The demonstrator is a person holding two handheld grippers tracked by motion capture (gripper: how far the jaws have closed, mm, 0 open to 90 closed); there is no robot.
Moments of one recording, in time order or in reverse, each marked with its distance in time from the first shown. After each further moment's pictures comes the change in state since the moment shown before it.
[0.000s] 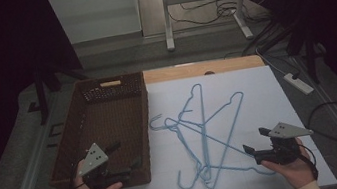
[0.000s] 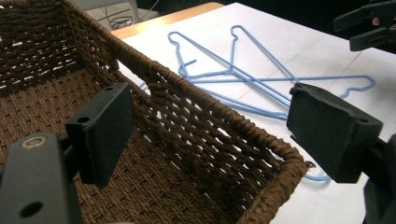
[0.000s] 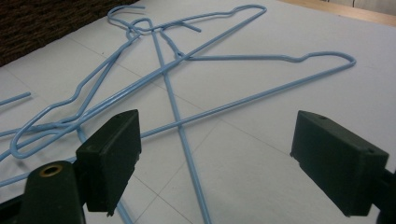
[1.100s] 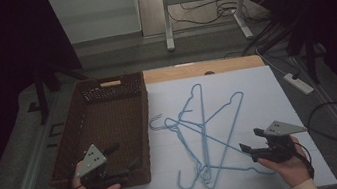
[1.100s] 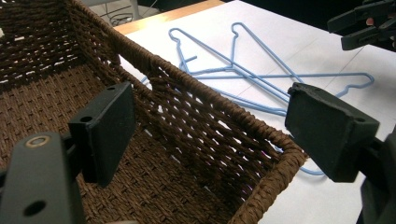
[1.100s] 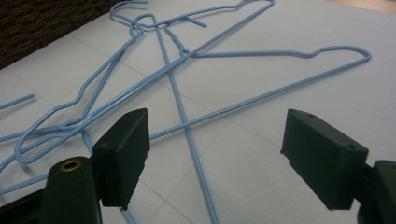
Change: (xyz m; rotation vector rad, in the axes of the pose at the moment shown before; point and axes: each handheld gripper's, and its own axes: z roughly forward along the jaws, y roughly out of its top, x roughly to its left) left arm 0.001 -0.003 -0.004 0.013 0.000 -0.008; right arm 0.004 0.006 0.010 0.038 0.017 0.016
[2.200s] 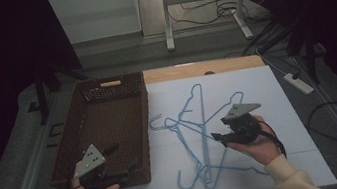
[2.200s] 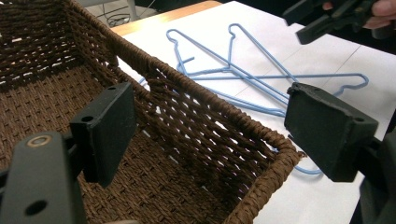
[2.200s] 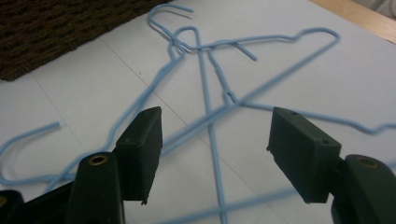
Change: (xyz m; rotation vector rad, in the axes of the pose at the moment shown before) left arm 0.000 0.002 -0.003 -0.003 -0.010 -0.001; right arm 0.034 0.078 0.054 0.132 0.105 -0.178
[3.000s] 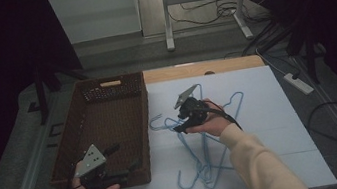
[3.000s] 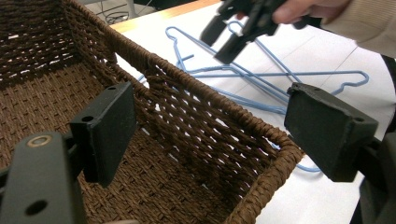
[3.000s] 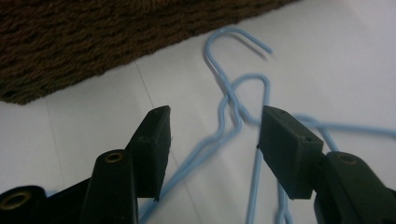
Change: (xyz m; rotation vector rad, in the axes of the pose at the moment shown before) left arm 0.001 -0.002 0.002 0.007 -0.005 0.001; right arm 0.014 0.092 0.116 0.193 0.261 -0.222
